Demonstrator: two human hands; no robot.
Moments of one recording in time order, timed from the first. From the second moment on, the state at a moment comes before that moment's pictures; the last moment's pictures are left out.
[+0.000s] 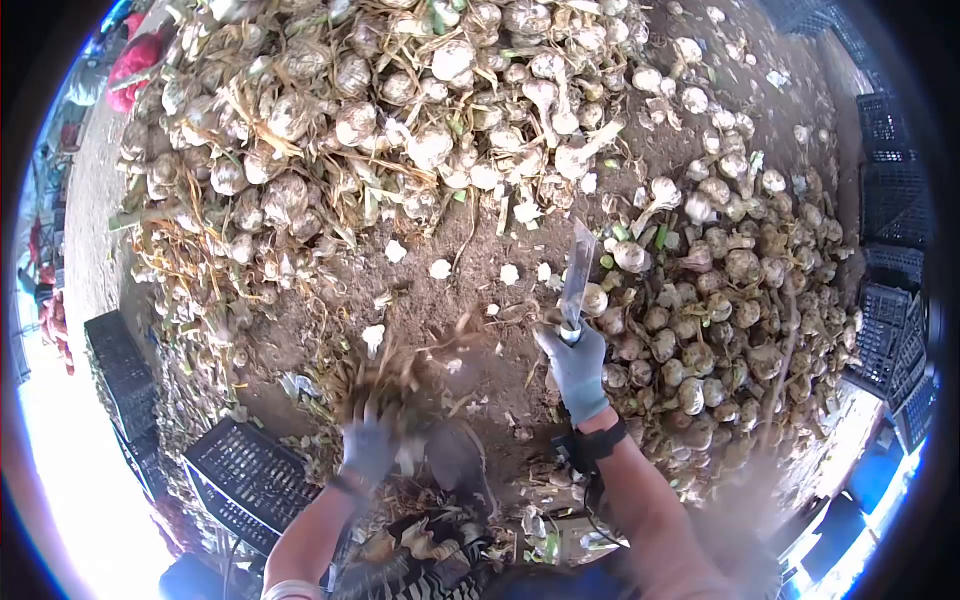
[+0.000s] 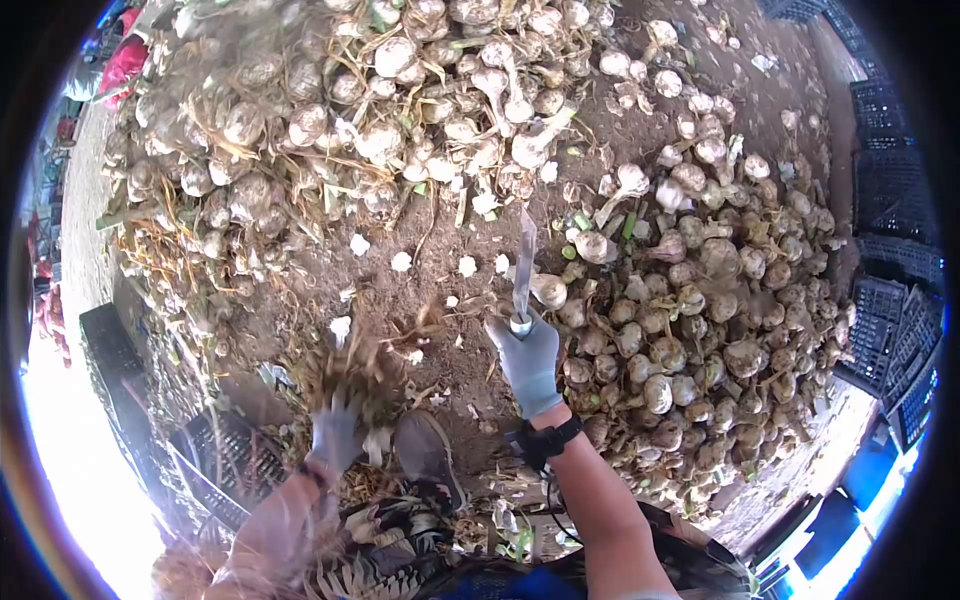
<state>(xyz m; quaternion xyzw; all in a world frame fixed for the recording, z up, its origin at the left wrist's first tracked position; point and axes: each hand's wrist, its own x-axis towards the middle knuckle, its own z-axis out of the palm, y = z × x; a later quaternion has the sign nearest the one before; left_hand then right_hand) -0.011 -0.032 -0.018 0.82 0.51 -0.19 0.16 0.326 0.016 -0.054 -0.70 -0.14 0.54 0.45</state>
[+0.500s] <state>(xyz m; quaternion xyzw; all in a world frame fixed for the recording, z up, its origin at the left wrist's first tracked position) 0.200 0.375 0.146 0.77 0.62 0.06 0.14 0.344 0.025 -0.066 -0.74 -0.22 0.49 0.41</state>
